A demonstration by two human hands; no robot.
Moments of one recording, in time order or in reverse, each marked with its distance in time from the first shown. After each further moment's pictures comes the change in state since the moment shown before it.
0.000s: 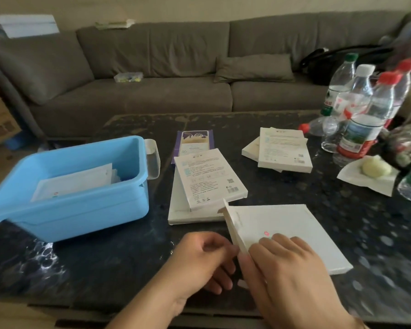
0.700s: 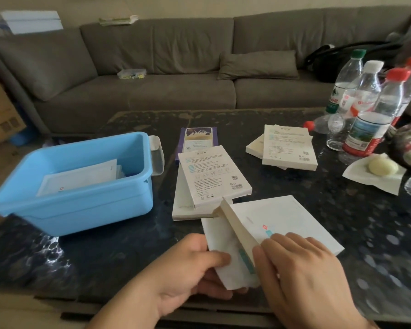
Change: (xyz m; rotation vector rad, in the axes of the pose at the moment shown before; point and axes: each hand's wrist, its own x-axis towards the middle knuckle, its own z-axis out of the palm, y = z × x) left_hand -0.008 -0.006 -0.017 -0.214 -0.242 -0.065; right_hand 0.000 0.000 -0.010 -0.017 0.016 0.038
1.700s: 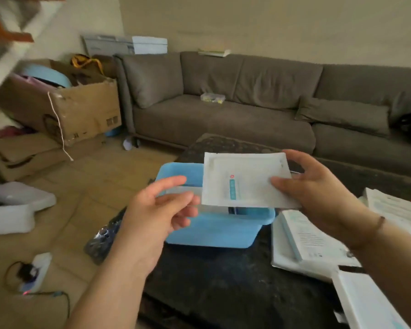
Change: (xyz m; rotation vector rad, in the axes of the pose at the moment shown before) left_hand -0.128 0.056 -0.168 -0.258 0.875 0.582; right_hand 0.227 -0.114 0.025 1.112 -0.509 0.584
